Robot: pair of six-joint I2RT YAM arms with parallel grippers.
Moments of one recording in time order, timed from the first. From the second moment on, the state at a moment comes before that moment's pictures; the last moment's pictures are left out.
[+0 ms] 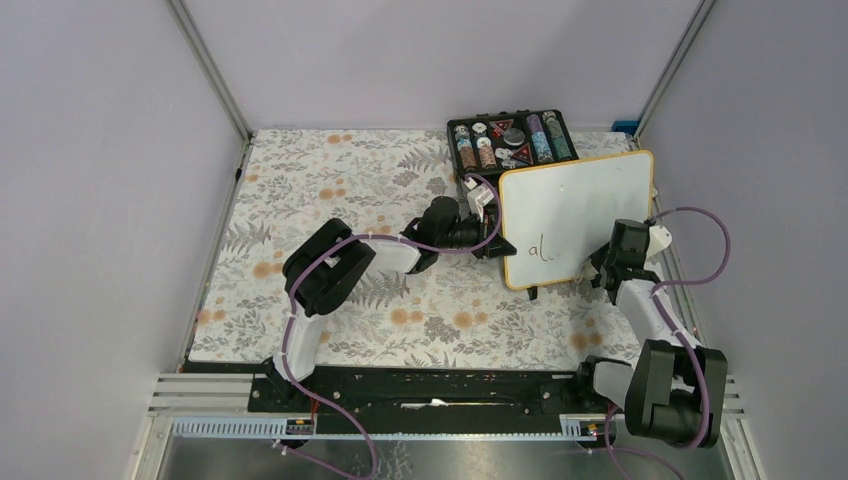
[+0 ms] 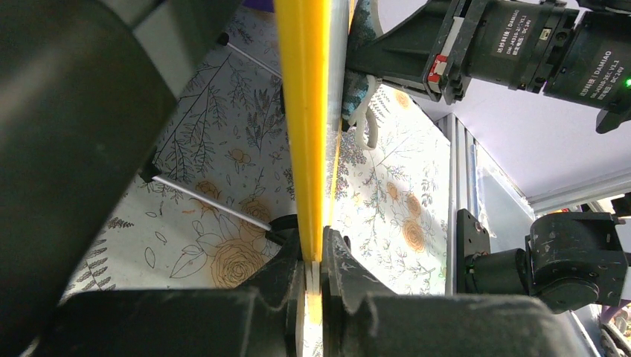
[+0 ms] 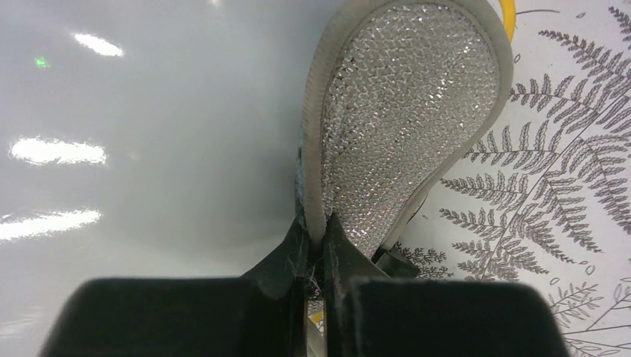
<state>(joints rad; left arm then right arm) -0.78 2.10 1.19 0.69 0.60 -0.58 -0.17 1.14 0.50 -0.11 0.21 0.70</state>
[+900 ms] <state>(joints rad) -0.78 2.10 1.19 0.68 0.61 -0.56 0.48 1.16 0.75 -0.22 0.28 0.76</state>
